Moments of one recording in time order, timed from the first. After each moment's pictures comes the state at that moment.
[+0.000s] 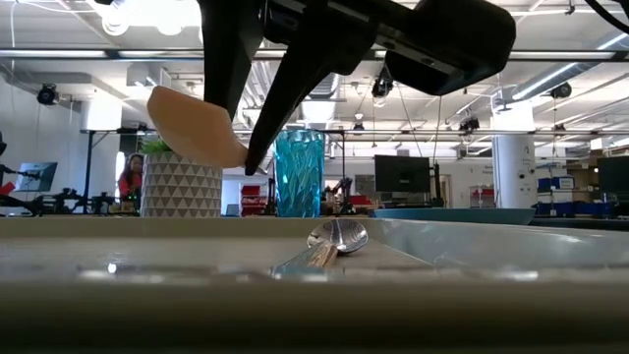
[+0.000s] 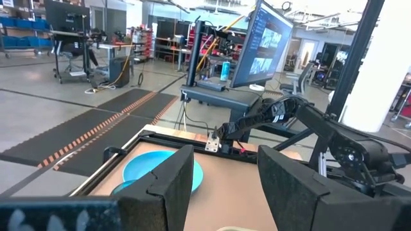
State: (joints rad) left arm 0.11 0.46 0.91 -0.47 -0.03 -0.15; right arm 0.49 2.49 2.35 -1.11 0.23 1.90
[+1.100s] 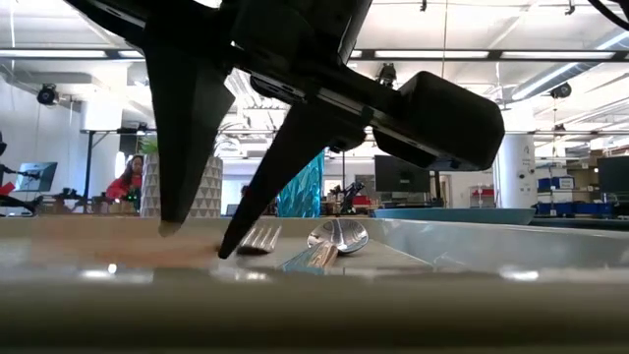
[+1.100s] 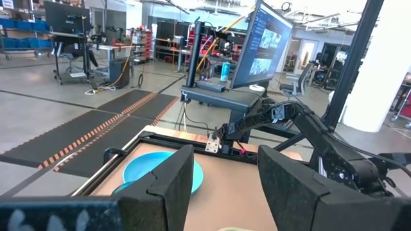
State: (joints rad) left arm 0.11 0.46 0.91 -0.47 -0.03 -0.14; right arm 0.48 2.50 2.19 -0.90 0.24 1.93
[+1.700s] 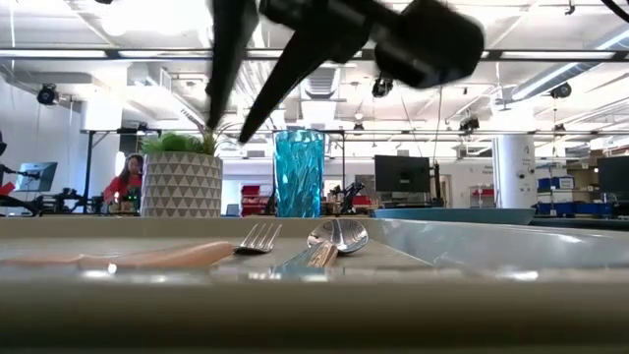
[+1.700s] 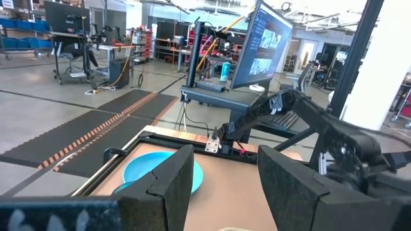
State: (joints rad) left arm 0.11 0.46 0.91 -0.47 -0.03 -0.14; right arm 0.48 2.40 2.21 -1.00 0.31 1.80
